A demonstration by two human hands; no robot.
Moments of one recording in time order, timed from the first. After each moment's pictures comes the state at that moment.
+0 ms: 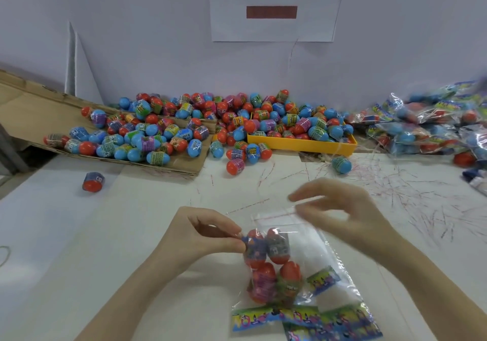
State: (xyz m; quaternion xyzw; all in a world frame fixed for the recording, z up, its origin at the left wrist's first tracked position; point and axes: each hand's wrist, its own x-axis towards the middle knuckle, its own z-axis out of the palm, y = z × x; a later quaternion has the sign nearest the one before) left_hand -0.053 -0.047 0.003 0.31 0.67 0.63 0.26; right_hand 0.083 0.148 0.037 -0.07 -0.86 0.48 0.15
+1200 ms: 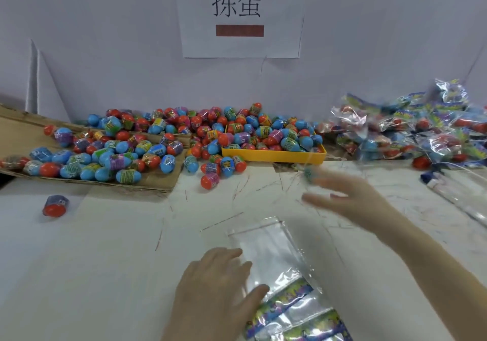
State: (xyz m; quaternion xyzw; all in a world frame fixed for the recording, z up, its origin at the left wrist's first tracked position) left_hand 0.011 -0.019 -0.016 0.48 0.83 0.27 -0.09; right_hand 0.094 0.197 0.055 -0.24 -0.86 0.43 0.12
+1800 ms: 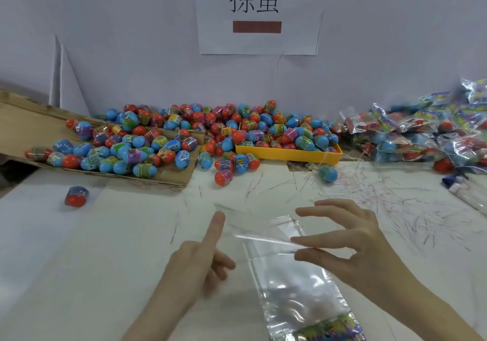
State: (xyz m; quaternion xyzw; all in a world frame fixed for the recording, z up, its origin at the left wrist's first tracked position) left_hand -0.021 -0.030 0.006 0.10 0.80 0.52 0.27; right_hand 0.109 0.142 0.026 -0.06 -0.93 0.23 0.28
